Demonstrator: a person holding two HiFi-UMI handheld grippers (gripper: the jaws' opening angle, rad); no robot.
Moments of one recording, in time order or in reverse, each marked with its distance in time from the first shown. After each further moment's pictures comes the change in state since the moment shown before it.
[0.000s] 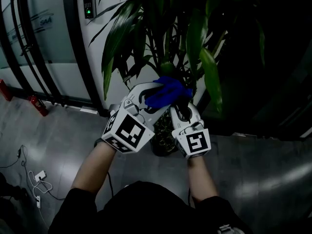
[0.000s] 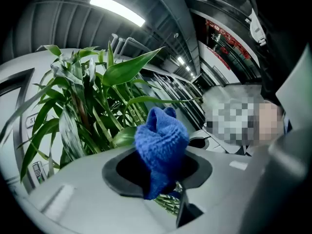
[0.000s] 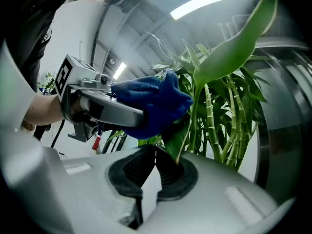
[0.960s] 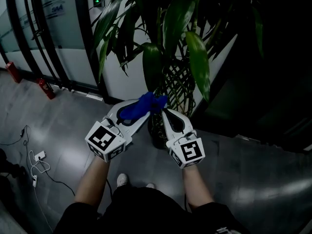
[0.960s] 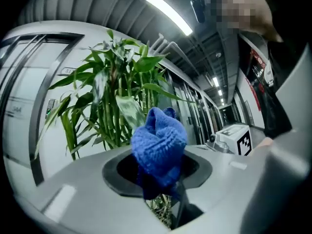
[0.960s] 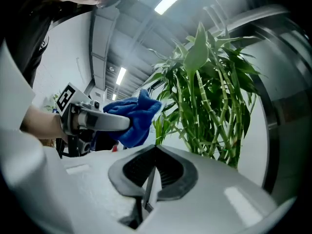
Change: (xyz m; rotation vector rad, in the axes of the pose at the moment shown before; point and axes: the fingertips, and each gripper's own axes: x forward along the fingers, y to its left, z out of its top) left arm -0.034 -0.062 -0.046 -0.532 -0.069 0.150; right arm -0.069 0.019 -0.052 0.181 0.054 0.159
